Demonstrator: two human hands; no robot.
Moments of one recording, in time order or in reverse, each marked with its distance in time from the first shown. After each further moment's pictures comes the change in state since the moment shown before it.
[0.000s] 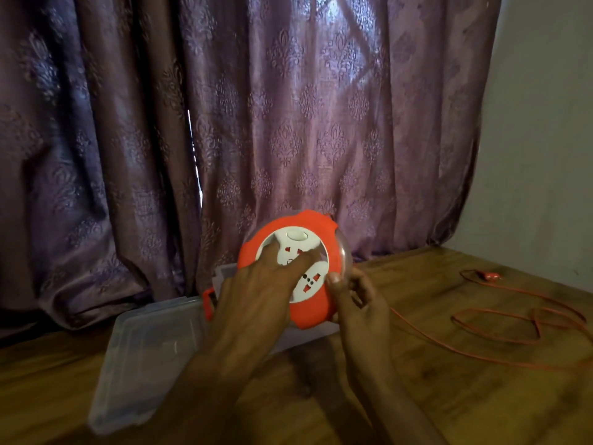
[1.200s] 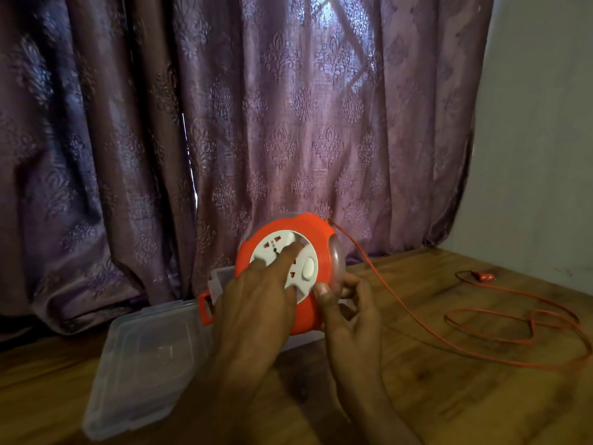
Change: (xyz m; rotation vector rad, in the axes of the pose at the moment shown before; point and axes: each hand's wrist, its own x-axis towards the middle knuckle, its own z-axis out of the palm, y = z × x) left_hand -0.004 0.020 -0.010 -0.151 0.013 -0.195; right_hand -0.017 -0.003 0.007 -0.040 0.027 -0.137
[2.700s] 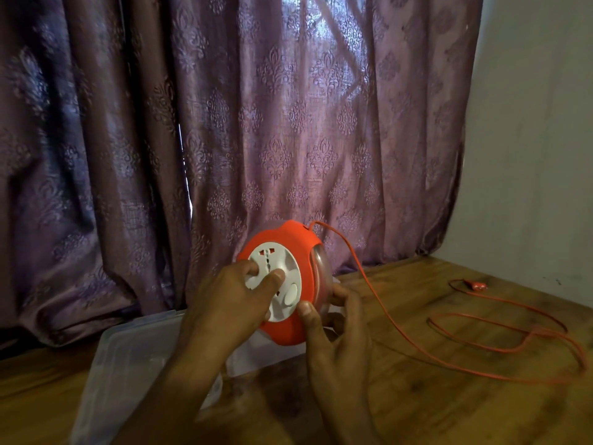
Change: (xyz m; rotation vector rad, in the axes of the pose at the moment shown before) left_hand 0.016 -0.019 -0.017 -0.345 -0.023 -0.293; right_hand -0.011 -0.009 0.005 -0.142 0.043 -0.134
